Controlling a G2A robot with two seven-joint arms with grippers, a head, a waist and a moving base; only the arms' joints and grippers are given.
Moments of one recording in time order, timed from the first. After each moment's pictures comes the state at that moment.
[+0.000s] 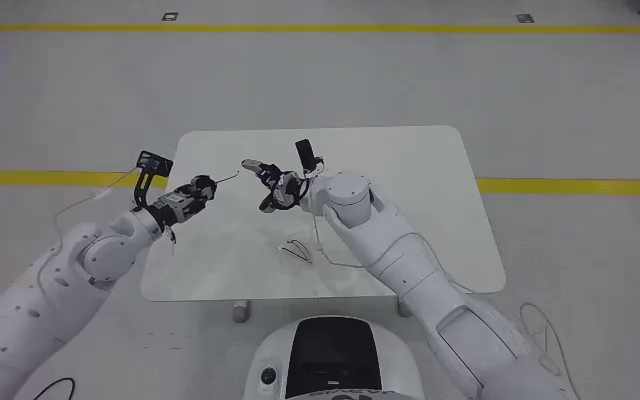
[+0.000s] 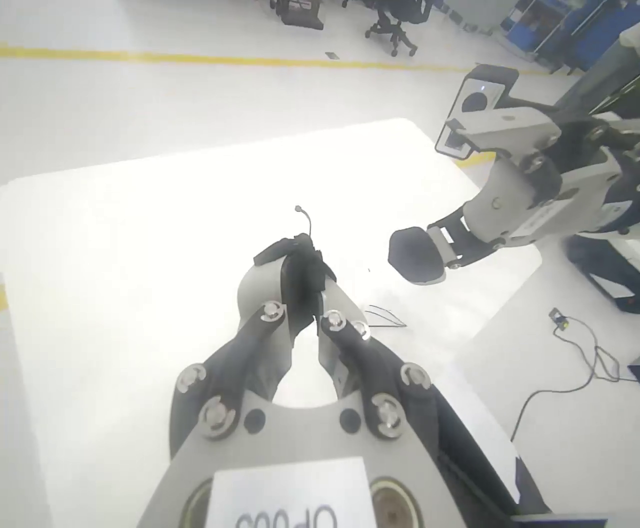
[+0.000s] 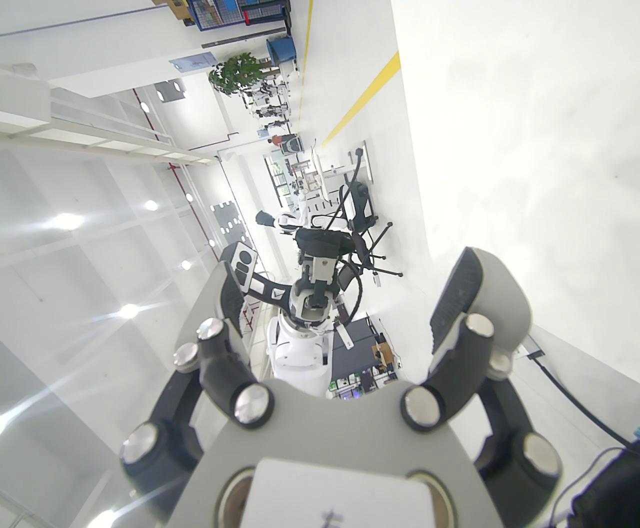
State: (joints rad) left arm 1.27 -0.56 -1.06 -1.56 0.31 -0.34 -0.19; right arm -0.85 -1.68 0.91 -0.99 0.29 0.34 0.54
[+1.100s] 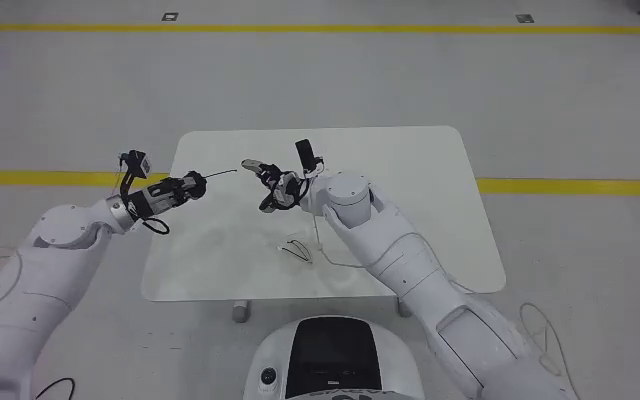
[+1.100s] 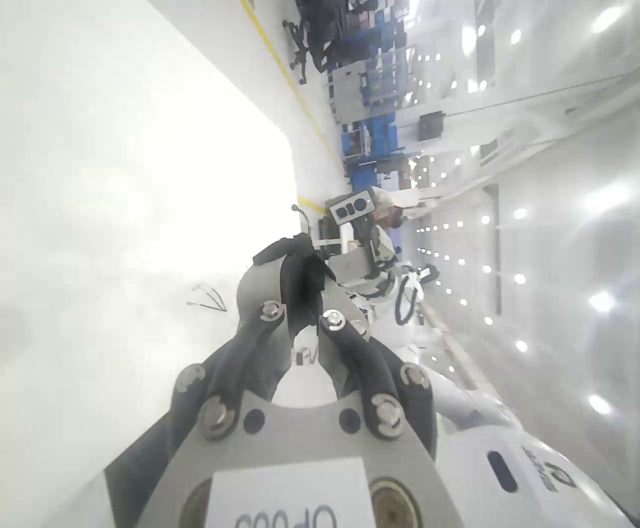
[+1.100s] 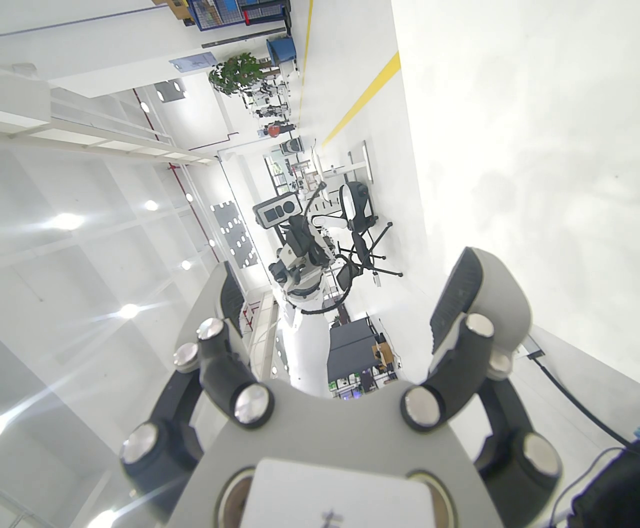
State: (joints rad) left arm 1.08 -0.71 -1.12 -1.11 -0.73 -0.34 -1.00; right arm -0.85 -1.68 0.91 -0.99 0.29 0.34 0.54
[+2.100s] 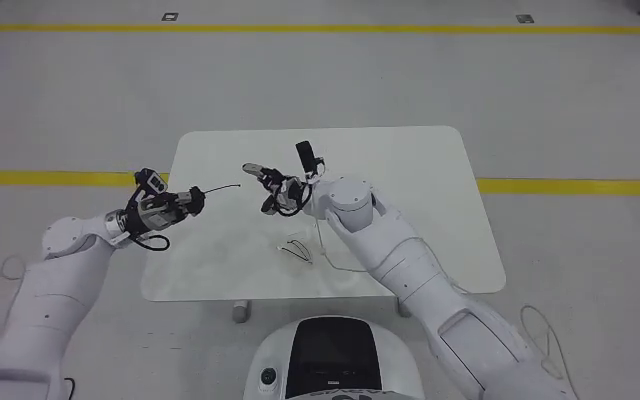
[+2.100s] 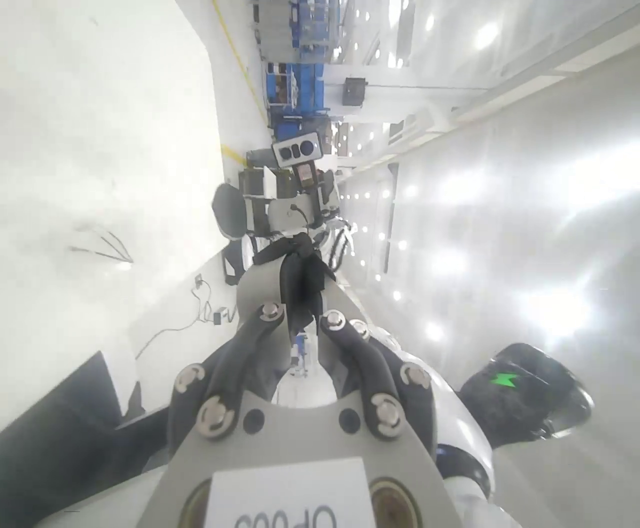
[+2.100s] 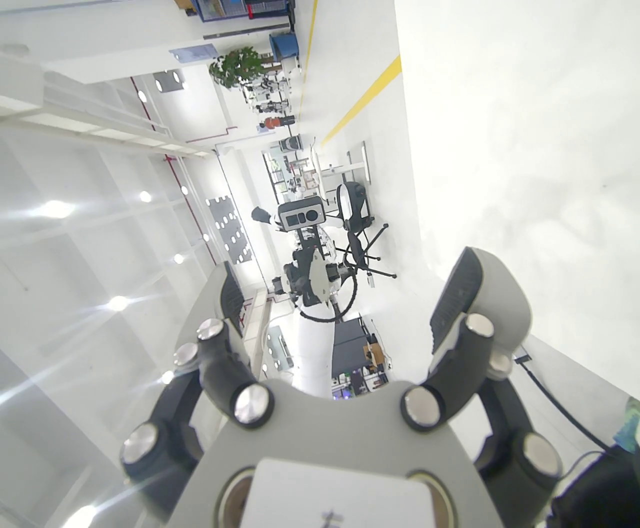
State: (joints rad) left arm 1.11 -0.82 -1.23 -0.96 -0.95 -0.24 -1.39; right arm -0.88 -1.66 0.92 -0.99 0.22 0.24 0.61
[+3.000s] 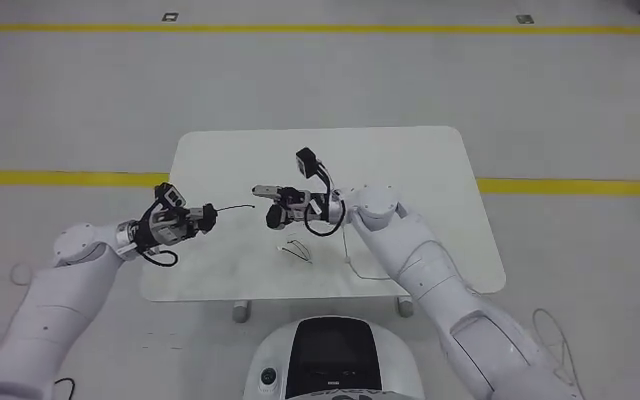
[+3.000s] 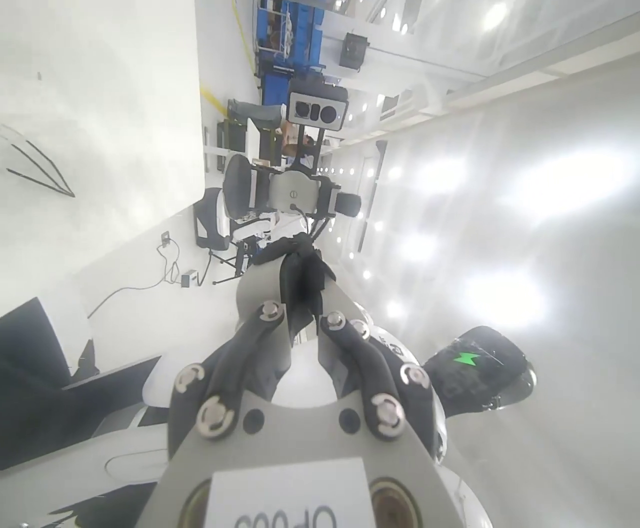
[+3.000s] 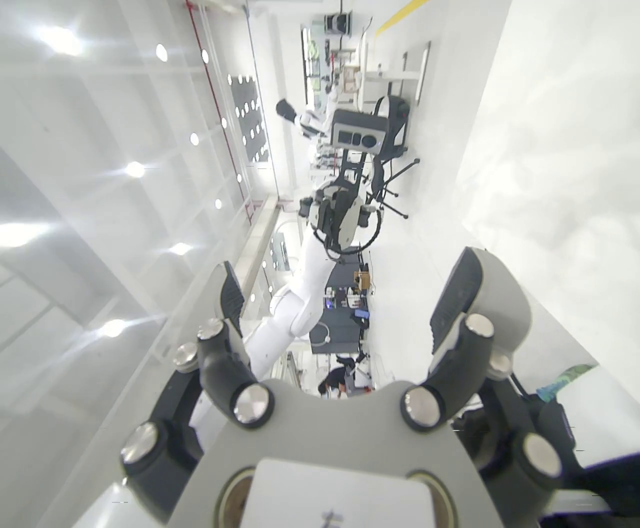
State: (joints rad) left arm 1.18 -0.77 -1.16 -1.09 -1.03 -0.16 -1.39; right arm -0.89 -1.60 0.99 -0.93 0.27 -0.12 1.06
